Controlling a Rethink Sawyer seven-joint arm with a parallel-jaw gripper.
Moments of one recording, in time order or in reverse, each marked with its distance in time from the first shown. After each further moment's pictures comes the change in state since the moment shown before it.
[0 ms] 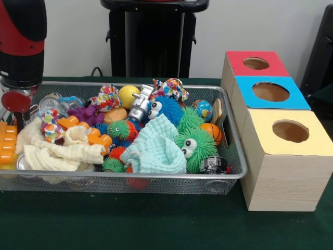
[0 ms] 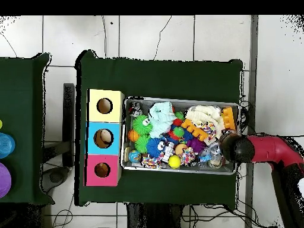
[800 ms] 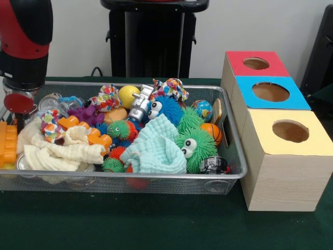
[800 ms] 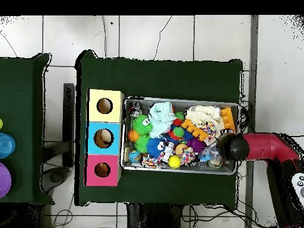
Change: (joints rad) arm 0.078 0.000 -0.081 -0.029 0.001 -0.001 0.000
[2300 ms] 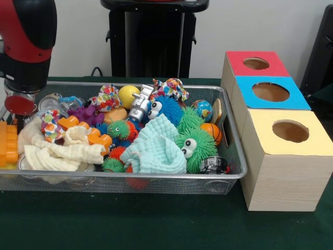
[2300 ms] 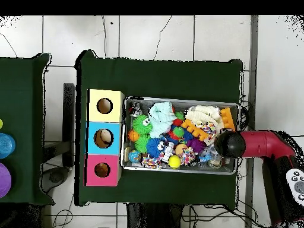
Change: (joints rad) arm 0.084 0.016 -0.101 -0.049 0.058 0.004 0.000
